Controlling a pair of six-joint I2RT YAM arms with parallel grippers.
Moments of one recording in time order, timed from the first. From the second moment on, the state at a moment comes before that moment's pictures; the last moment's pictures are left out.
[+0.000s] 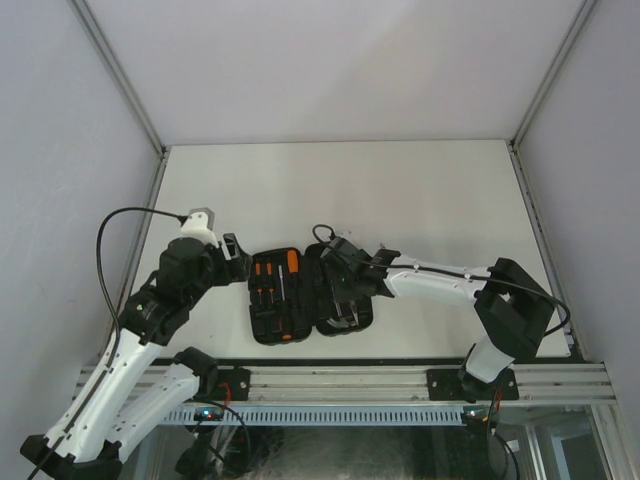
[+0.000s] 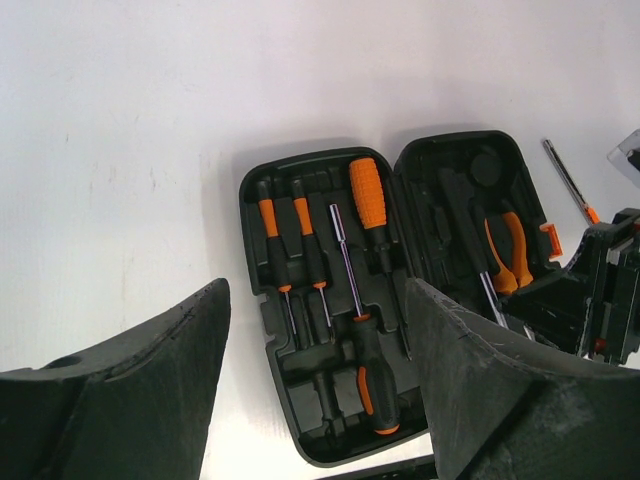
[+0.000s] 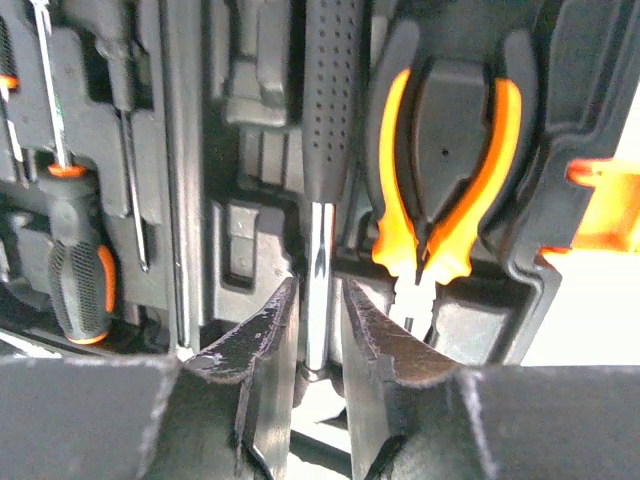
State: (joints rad) left arm -0.46 0.65 0.80 -0.68 -0.20 -0.43; right arm 0.96 1.61 1.02 -0.45 0.12 0.72
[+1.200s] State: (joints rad) left arm -0.46 0.67 0.80 -0.68 -0.18 -0.43; right arm 0.98 1.61 0.98 -0.44 -0.02 0.72
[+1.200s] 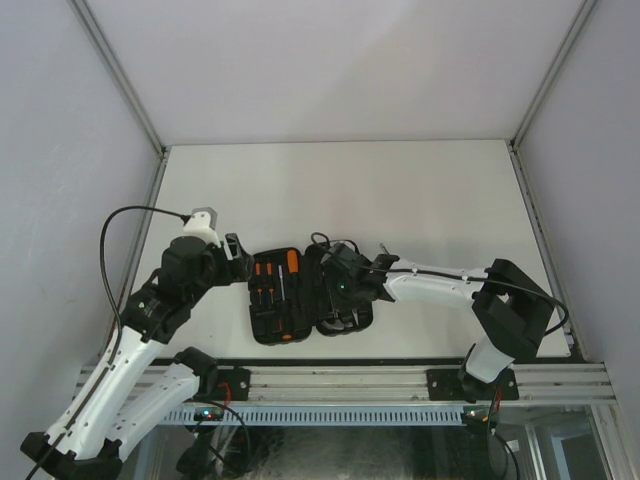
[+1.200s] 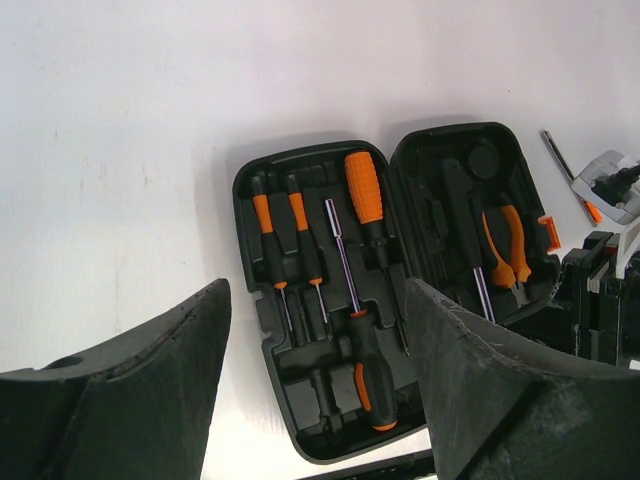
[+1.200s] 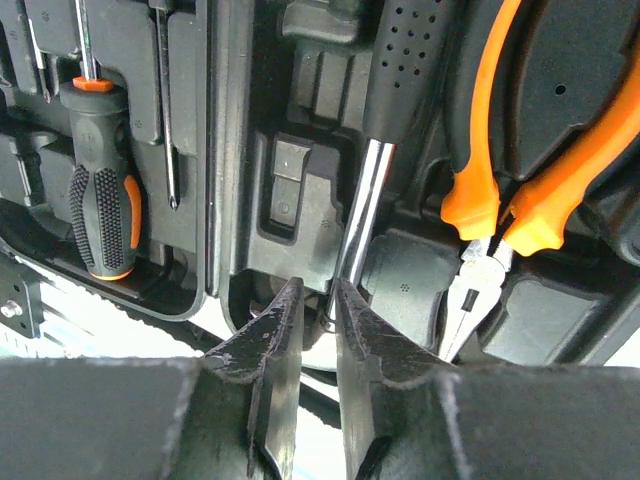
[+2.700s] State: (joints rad) left arm -0.46 0.68 0.80 -0.68 -0.18 -0.43; right arm 0.96 1.57 1.04 -0.53 0.06 0.72
